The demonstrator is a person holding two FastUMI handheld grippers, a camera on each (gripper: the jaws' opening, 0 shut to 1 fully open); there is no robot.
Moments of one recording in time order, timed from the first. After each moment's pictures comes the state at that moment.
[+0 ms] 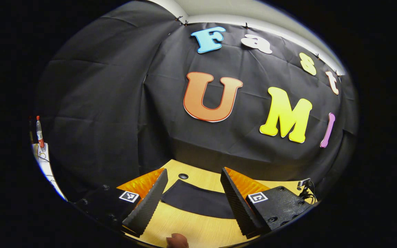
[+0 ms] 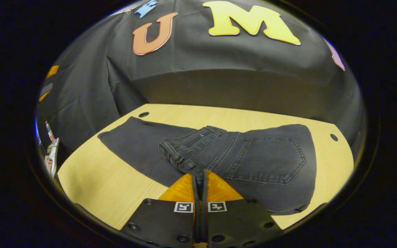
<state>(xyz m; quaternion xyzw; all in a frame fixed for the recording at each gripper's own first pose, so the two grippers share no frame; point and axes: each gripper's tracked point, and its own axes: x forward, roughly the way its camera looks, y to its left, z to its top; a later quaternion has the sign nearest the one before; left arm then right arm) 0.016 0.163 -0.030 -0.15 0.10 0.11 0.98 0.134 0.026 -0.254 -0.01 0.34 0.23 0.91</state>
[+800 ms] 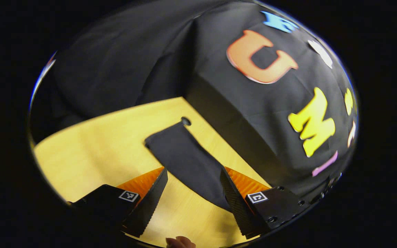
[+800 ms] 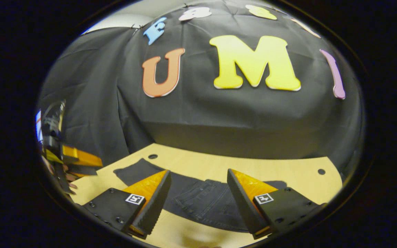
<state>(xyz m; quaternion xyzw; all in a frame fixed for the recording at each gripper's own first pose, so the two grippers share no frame) 0.041 0.141 -0.210 -0.47 0.28 0.14 0.83 0.158 0.013 -0.087 0.02 0.18 0.25 0.95</state>
